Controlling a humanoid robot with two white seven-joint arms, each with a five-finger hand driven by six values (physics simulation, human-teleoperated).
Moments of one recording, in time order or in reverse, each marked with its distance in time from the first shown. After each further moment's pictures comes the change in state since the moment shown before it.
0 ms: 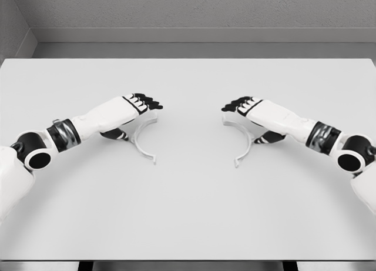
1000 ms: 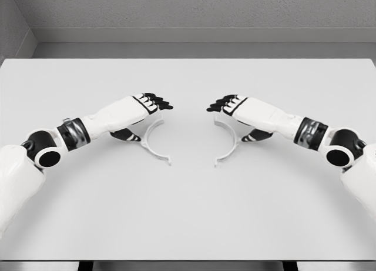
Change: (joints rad) left arm -0.014 -0.046 -0.007 -0.001 0.003 -0.001 -0.023; right arm -0.049 0.018 0.073 -0.026 -0.009 0.000 0.000
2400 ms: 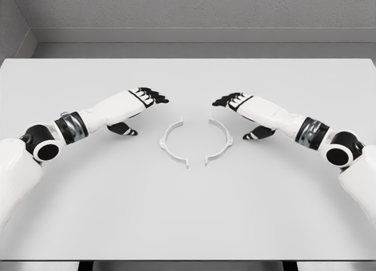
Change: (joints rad) left arm -0.037 -0.008 0.009 0.056 -0.006 0.000 -0.011; right arm 0.002 0.038 -0.038 0.098 -0.041 0.000 -0.007
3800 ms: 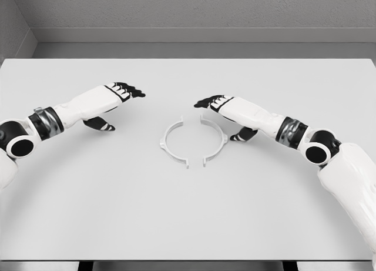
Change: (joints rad) left arm -0.017 0.106 -0.002 0.022 0.056 0.000 0.003; right arm -0.038 0.081 0.046 0.040 0.016 0.001 -0.012
